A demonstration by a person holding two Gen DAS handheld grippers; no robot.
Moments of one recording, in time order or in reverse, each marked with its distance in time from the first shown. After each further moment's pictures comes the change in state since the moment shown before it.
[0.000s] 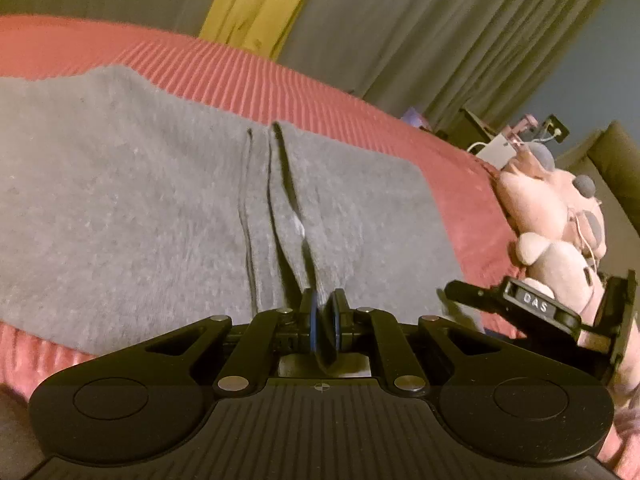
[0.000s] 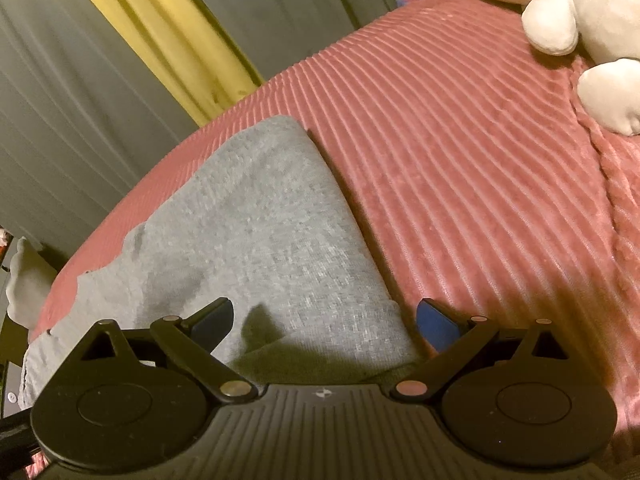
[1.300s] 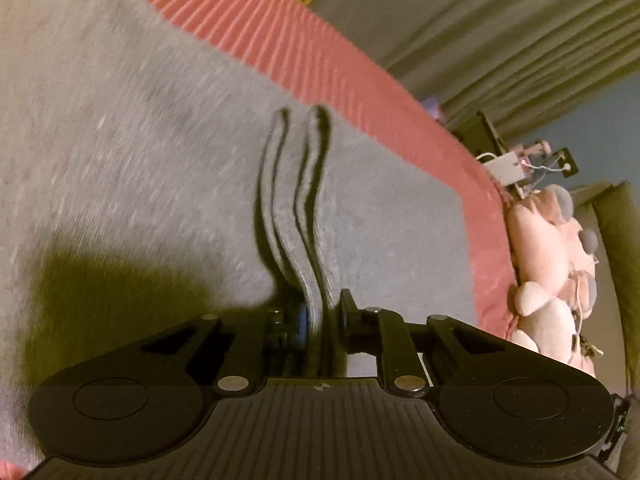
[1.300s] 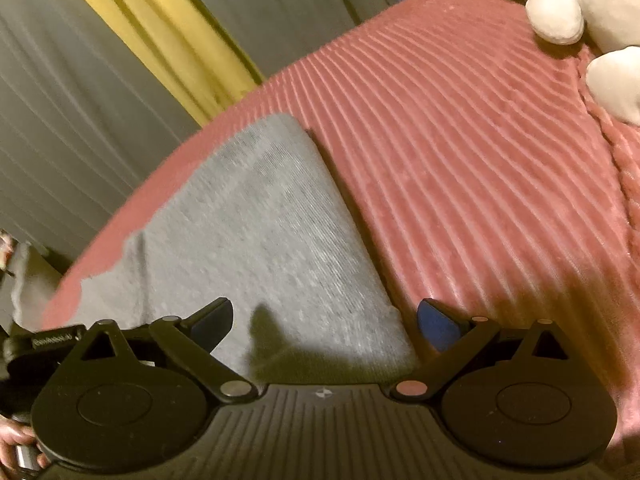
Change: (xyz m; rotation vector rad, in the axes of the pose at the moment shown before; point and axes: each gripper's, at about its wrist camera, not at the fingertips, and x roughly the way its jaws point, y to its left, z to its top) left arm 0.084 0.048 0.054 -0.234 0.146 -0.116; right arm 0.007 -0.003 0.000 0.025 -0.004 0.038
